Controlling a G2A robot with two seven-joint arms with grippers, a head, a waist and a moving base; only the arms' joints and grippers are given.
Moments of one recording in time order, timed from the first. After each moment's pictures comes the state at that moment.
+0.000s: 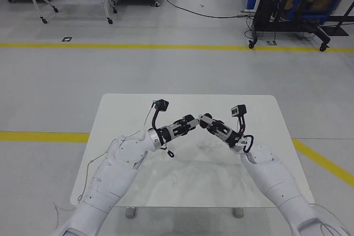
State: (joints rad) left arm 1.04 -1.36 -1.03 -1.32 0.18 -0.40 -0.59; right arm -1.08 -1.21 1.07 -1.01 0.56 -0.75 0.76
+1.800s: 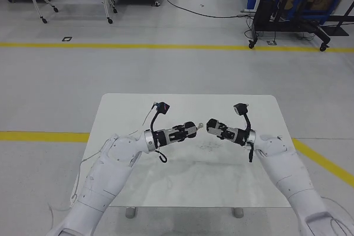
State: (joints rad) left arm 1.04 -1.32 -1.06 -1.32 0.08 -0.49 -0.84; right arm -1.02 -1.15 1.16 -1.00 0.17 -0.92 0.90
